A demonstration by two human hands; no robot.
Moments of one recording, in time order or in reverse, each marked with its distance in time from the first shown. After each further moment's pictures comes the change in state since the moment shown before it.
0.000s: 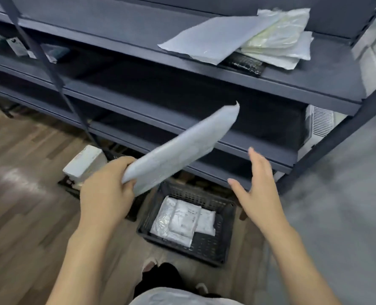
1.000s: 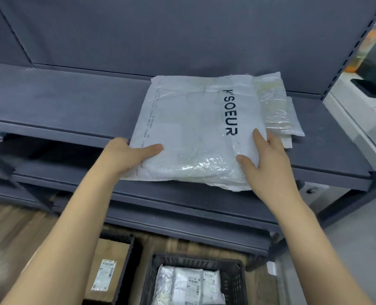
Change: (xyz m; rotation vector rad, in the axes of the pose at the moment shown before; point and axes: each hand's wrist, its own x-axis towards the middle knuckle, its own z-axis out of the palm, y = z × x) left_hand 0.337 0.068 0.022 -0.538 -0.505 -0.251; right_hand 0.243 -0.082 -0.045 -0.134 0.238 0.148
